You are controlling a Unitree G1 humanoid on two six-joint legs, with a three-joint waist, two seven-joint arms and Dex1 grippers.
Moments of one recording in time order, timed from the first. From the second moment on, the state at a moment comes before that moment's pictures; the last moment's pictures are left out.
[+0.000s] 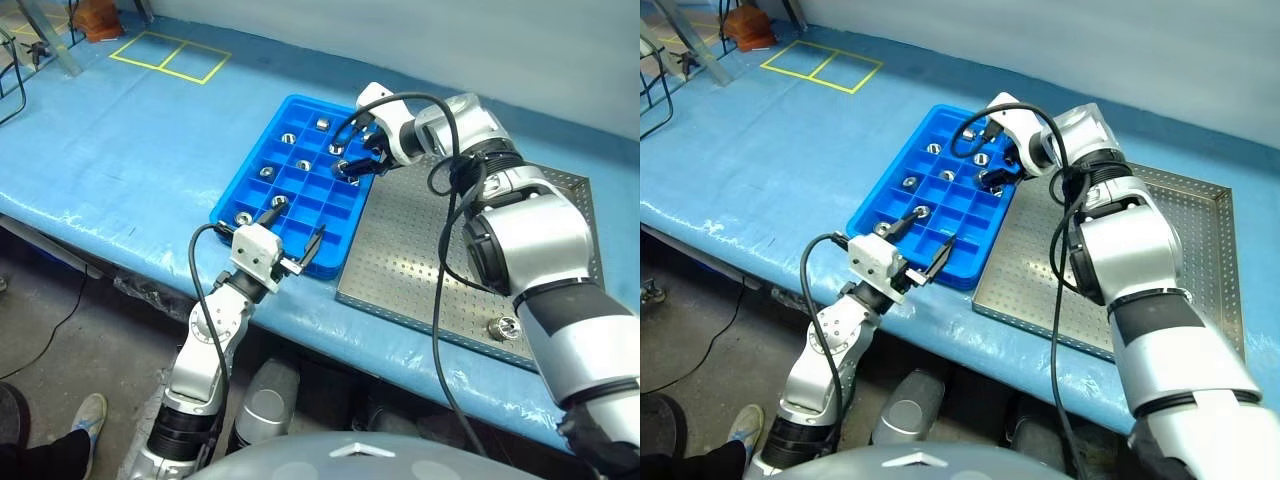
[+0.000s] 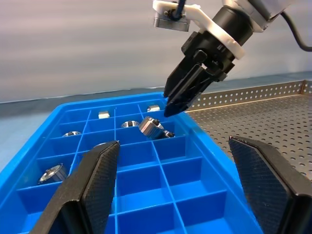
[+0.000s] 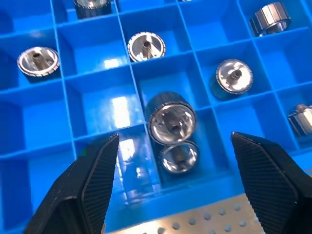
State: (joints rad) left arm 0.02 0.14 -0.24 -0.36 -0.08 0.10 -0.33; right arm -1.41 -0.30 0.16 1.29 -0.21 0.43 0.98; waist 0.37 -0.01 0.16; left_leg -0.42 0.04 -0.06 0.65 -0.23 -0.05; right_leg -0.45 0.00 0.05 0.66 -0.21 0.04
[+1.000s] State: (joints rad) left arm 0.08 0.14 -0.21 -0.37 -0.06 0.10 -0.28; right arm -1.36 -0.26 -0.01 1.33 -0.11 0.49 0.73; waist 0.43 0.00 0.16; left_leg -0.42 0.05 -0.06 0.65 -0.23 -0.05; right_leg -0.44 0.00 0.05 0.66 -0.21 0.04
